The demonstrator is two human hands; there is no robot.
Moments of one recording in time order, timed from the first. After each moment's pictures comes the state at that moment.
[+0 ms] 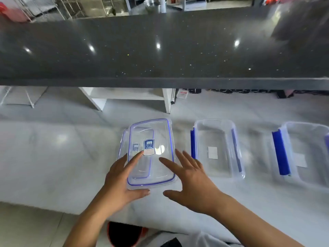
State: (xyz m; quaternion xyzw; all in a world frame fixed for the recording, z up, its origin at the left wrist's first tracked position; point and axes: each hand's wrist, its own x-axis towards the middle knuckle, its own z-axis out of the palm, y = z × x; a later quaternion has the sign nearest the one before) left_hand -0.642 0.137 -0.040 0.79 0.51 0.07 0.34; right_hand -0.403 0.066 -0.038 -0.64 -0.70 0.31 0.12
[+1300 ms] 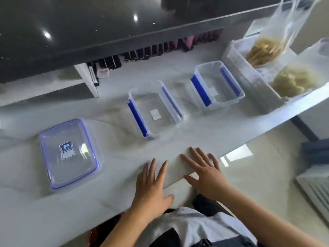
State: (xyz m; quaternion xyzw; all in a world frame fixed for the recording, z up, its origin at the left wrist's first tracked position) left_hand -0.573 0.034 -0.120 0.91 0.26 -0.16 0.29; right_hand -0.403 -0.118 -0.145 -0.86 -0.45 0.22 0.03
